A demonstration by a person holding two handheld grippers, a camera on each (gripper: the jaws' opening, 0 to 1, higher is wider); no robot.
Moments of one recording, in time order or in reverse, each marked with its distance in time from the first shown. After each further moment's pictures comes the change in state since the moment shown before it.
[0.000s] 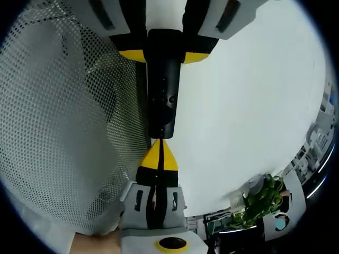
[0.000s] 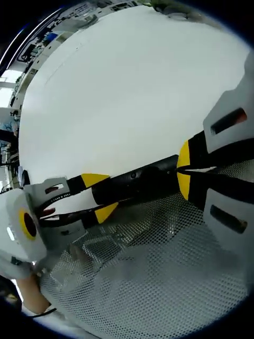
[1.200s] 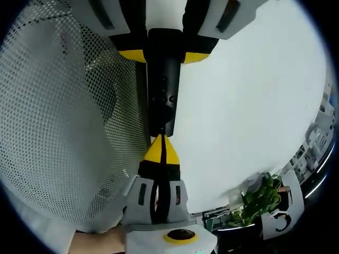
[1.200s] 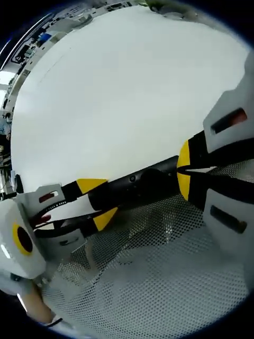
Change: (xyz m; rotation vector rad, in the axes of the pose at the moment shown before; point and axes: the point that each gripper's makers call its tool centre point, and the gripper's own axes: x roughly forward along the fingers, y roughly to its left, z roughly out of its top) left arm -0.001 -0.001 0.001 0.002 -0.027 0.005; right arm 0.000 -0.001 -0.001 0.064 0.044 0.001
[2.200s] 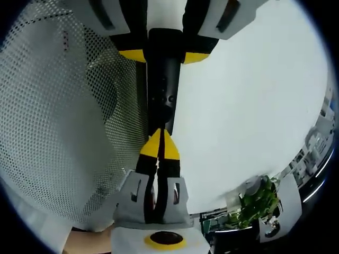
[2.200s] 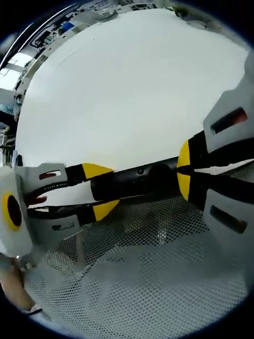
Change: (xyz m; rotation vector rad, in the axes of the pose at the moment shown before) left arm -0.001 0.000 0.001 -0.034 0.003 -0.005; right arm 0.004 0.002 0.010 -0.109 -0.006 0.017
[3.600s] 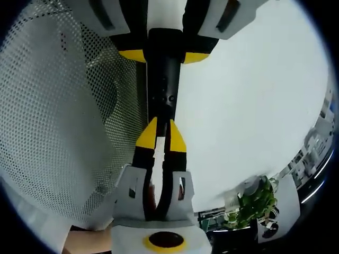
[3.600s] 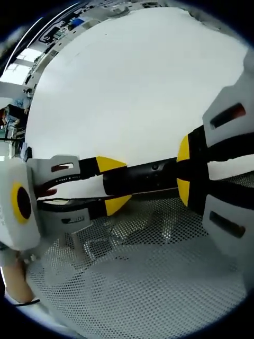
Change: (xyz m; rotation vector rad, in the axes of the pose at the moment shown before) left arm 0.000 0.000 -0.001 -0.002 -0.015 0.001; right arm 0.008 0.006 0.021 -0.125 -0.056 0.031
